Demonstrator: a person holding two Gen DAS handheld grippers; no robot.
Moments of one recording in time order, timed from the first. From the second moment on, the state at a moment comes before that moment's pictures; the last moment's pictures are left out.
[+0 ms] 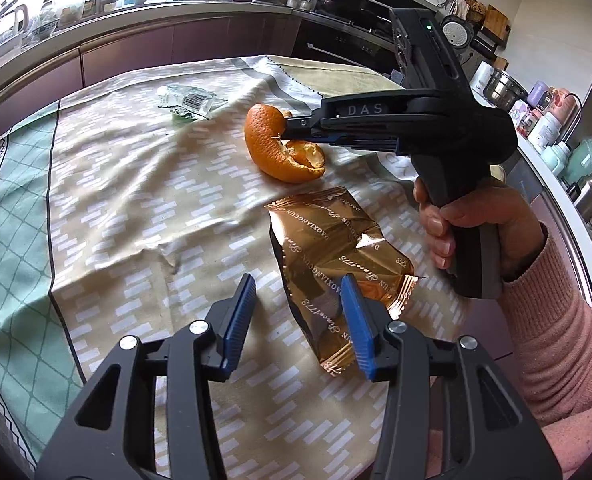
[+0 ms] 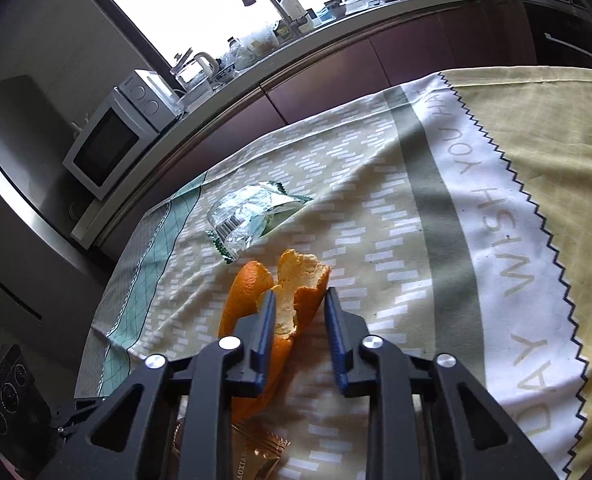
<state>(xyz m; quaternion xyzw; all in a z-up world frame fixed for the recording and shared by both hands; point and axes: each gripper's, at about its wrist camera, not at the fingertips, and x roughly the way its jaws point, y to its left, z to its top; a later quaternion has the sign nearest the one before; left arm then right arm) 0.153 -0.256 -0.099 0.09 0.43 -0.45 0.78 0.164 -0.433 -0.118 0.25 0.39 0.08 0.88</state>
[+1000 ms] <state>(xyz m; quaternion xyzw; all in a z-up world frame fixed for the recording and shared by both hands) 0.150 -0.192 -0.062 0.02 0.40 -0.43 0.81 0.115 -0.406 -0.034 0.25 0.26 0.11 0.93</state>
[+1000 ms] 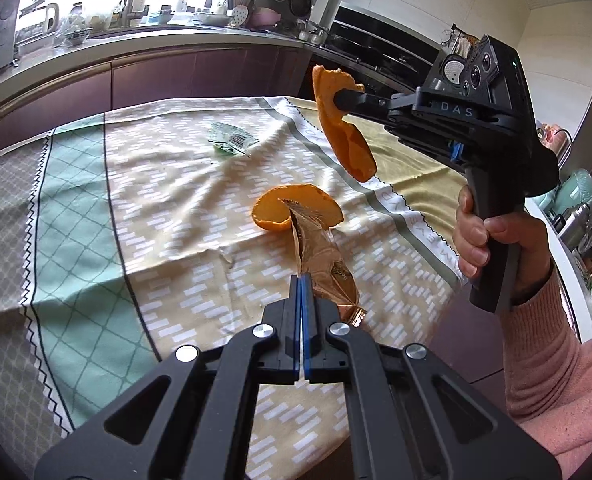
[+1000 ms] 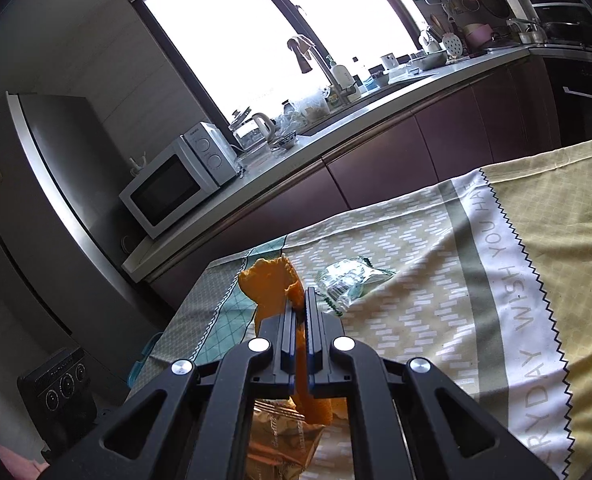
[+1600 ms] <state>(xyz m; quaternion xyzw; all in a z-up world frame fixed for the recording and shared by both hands) 0.158 -0.068 -0.062 -0.03 0.40 -0.34 0.85 0.131 -0.313 -0.035 0.23 0.29 0.20 0.91</state>
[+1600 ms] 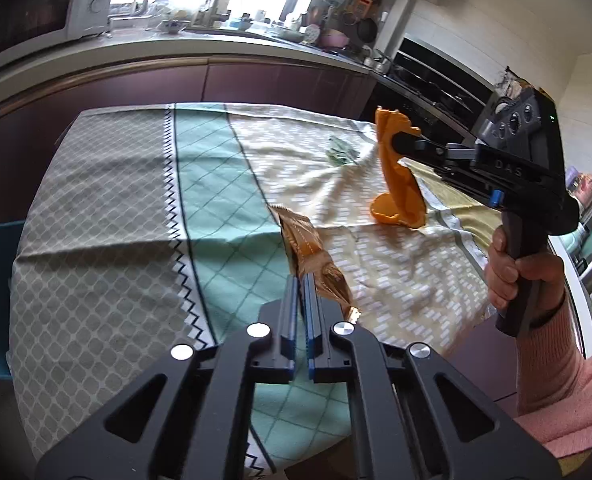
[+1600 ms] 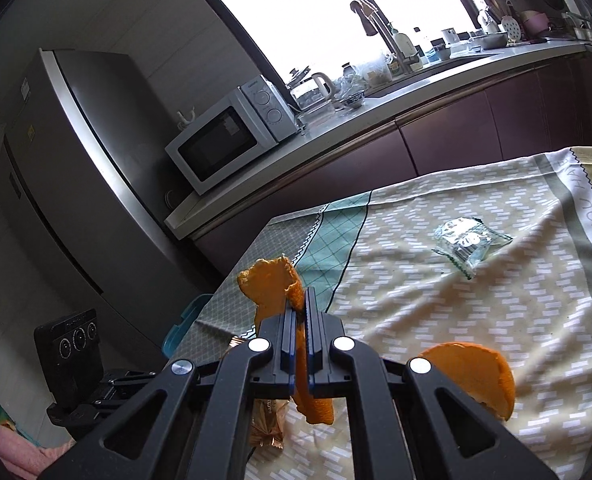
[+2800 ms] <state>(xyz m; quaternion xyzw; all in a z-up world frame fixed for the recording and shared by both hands) 0.146 -0.037 -0.051 -0.02 0.38 -0.30 0.88 0.159 -0.248 -0.040 0.21 0.33 0.27 0.88</state>
